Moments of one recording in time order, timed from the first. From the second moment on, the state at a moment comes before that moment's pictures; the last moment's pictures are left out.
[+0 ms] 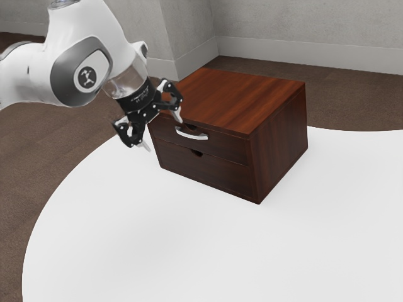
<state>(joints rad) 0.09 -0.02 0.01 -1.65 -0.02 1.95 -1.22</state>
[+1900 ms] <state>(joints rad) 0.15 0.05 0.00 -1.82 -0.05 2.41 -1.53</state>
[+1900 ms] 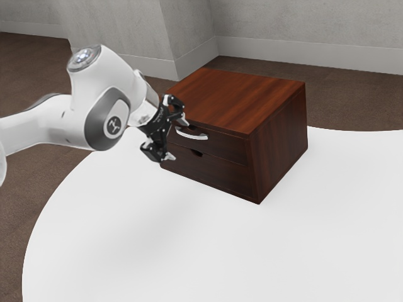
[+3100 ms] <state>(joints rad) 0.15 0.10 0.00 -1.82 -0.05 2.45 -1.55</state>
